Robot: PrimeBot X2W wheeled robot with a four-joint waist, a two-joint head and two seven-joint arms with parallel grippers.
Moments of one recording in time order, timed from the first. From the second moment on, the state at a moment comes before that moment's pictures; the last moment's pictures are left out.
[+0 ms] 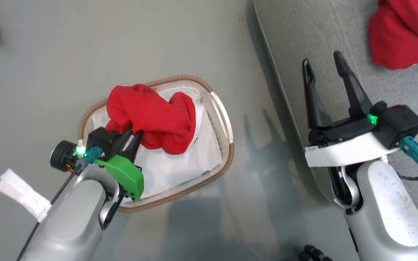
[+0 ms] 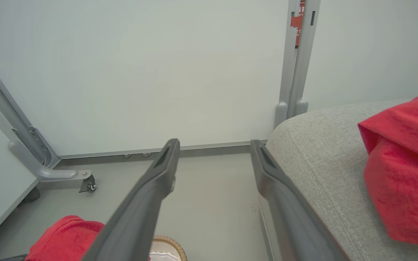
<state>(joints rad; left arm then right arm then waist) -0.62 0.30 -0.71 0.66 -0.52 -0.12 -0.26 -0.40 -0.05 0.14 0.02 0.25 0.13 -0.26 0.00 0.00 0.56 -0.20</state>
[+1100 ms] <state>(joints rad) -0.31 0.21 -0.35 0.16 -0.47 -0.13 -0.26 -0.18 -0.05 0.18 0.16 0.29 0.13 -0.26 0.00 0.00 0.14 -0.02</state>
